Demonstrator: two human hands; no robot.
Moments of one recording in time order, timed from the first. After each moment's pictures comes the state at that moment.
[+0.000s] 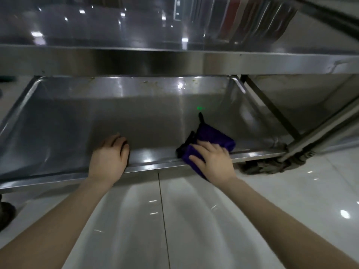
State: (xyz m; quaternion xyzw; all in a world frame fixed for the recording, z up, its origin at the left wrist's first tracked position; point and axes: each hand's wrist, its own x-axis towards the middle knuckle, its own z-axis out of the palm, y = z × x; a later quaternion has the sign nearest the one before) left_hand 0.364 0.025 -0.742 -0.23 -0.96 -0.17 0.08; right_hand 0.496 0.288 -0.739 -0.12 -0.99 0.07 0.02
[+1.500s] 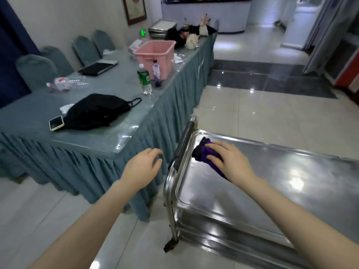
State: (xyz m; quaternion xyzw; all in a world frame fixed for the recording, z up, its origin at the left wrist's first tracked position) left_hand 0.316 -0.305 0.112 -0.10 -0.98 -0.17 0.06; right_hand 0.312 -0.021 0.125 0.14 -0.96 0.22 0.09
